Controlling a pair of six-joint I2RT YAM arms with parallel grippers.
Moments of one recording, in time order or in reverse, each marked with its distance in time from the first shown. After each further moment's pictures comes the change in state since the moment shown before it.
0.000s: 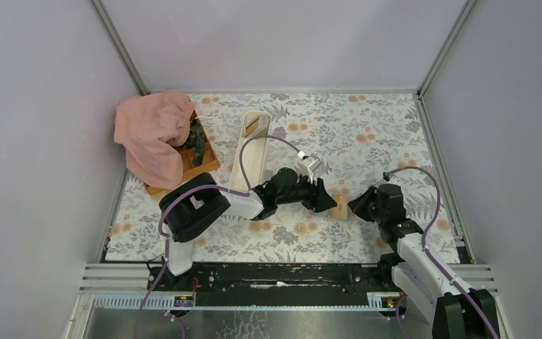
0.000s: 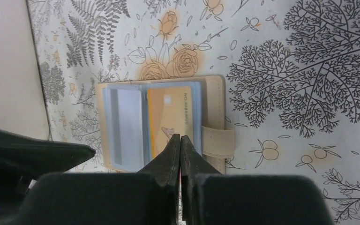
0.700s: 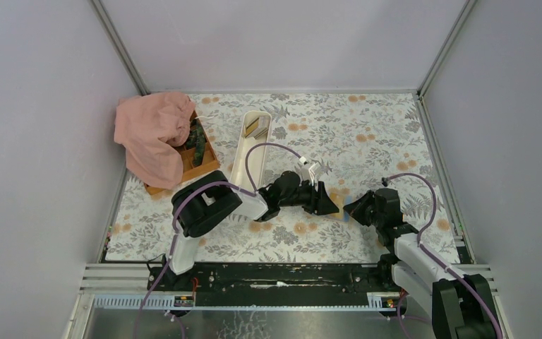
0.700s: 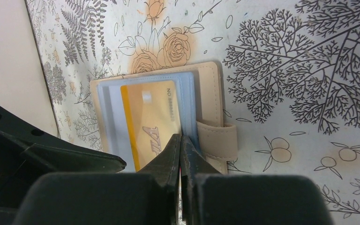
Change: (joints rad) left arm -0.001 0.112 0.031 0.069 0.083 -0.198; right arm 0.000 0.102 -0.081 0.163 -0.043 0.108
